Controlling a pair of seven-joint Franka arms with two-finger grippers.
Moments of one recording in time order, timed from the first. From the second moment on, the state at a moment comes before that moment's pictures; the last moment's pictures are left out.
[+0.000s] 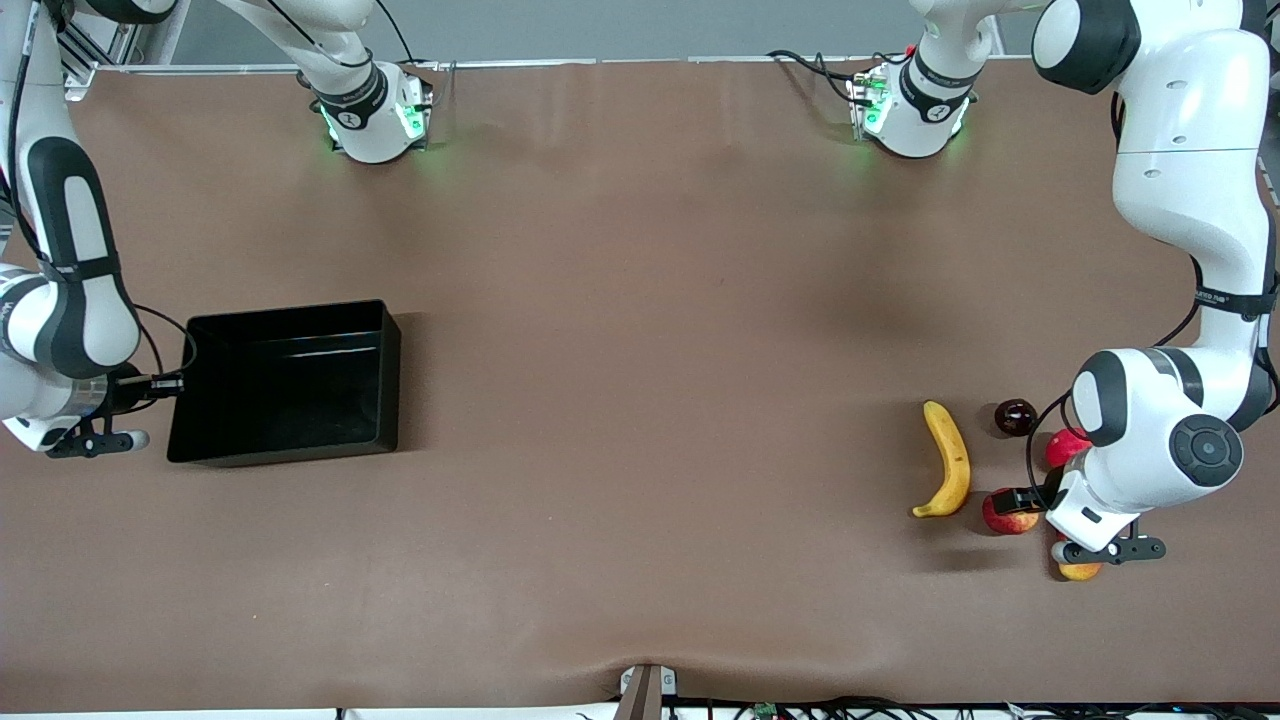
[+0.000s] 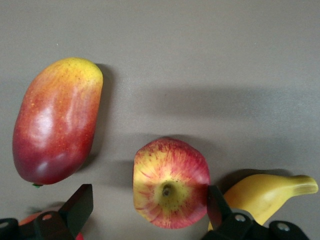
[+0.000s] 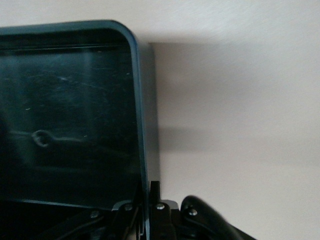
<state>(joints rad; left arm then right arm) 0.12 0.81 -0.09 -1.40 0.12 2.26 -0.07 -0.27 0.54 -0.07 -1.70 0.06 1.91 -0.42</state>
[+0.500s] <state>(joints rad) 0.11 0.81 -0.09 -1.39 0.12 2.26 -0.08 -0.02 0.43 -0.05 -1.62 0.13 1.67 -0.16</state>
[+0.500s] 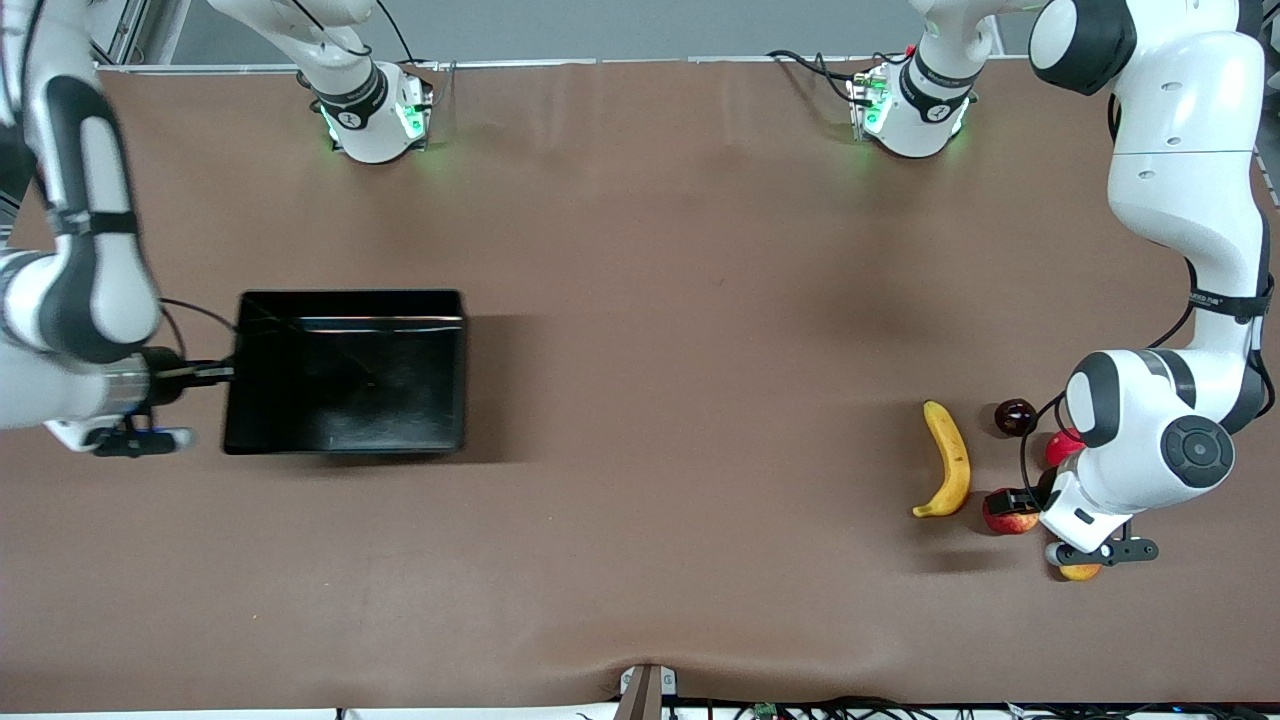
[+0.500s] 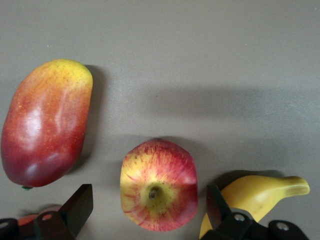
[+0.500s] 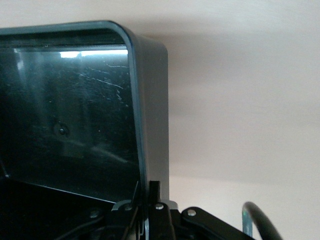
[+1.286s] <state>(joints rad) 0.11 0.83 -0.09 -1.38 0.12 2.30 -0.08 0.46 0.52 -0.04 -1.60 0.34 1.97 0.31</state>
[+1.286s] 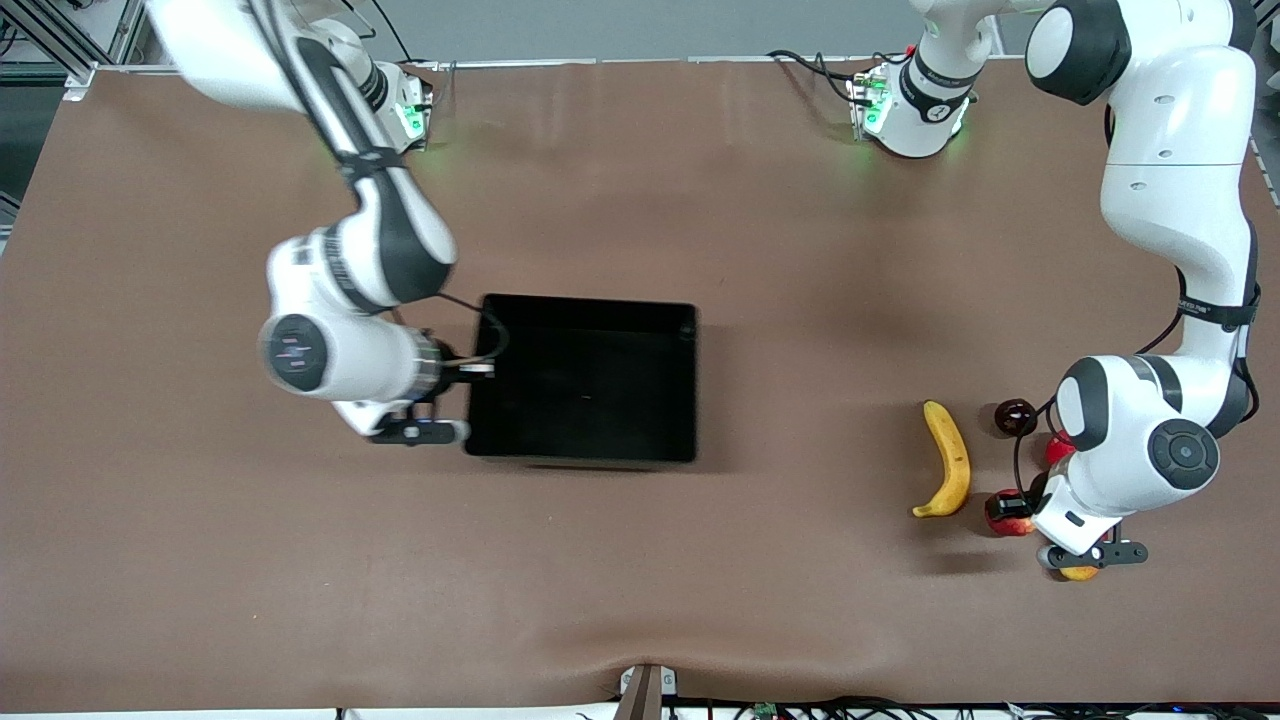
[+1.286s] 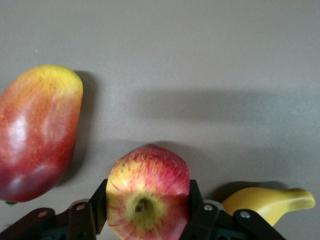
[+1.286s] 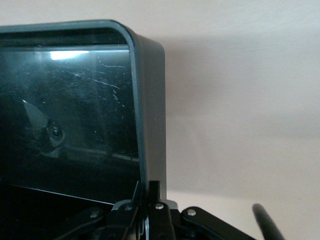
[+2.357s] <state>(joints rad) 0.01 0.51 -0.27 -1.57 0.12 2.21 -0.43 0.47 0.61 -0.09 -1.38 0.38 1.78 0.40</state>
